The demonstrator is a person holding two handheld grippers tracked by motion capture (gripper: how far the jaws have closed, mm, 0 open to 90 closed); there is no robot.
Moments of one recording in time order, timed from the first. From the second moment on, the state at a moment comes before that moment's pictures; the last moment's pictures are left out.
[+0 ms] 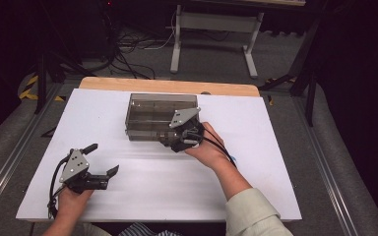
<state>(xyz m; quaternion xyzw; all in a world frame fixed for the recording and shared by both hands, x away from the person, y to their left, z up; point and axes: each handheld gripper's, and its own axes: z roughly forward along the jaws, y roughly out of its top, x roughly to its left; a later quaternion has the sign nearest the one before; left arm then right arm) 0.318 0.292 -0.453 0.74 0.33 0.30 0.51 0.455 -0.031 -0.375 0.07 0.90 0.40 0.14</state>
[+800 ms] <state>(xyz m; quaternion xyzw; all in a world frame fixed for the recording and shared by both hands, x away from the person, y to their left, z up) 0.318 0.293 -0.453 0.74 0.33 0.30 0.51 0.464 -0.015 -0.386 0.06 0.92 0.36 0.12</state>
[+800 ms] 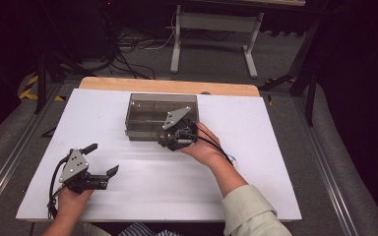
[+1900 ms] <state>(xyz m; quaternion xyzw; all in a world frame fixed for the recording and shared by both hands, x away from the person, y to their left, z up) 0.318 0.292 -0.453 0.74 0.33 0.30 0.51 0.431 -0.023 -0.385 0.02 0.93 0.33 0.12</state>
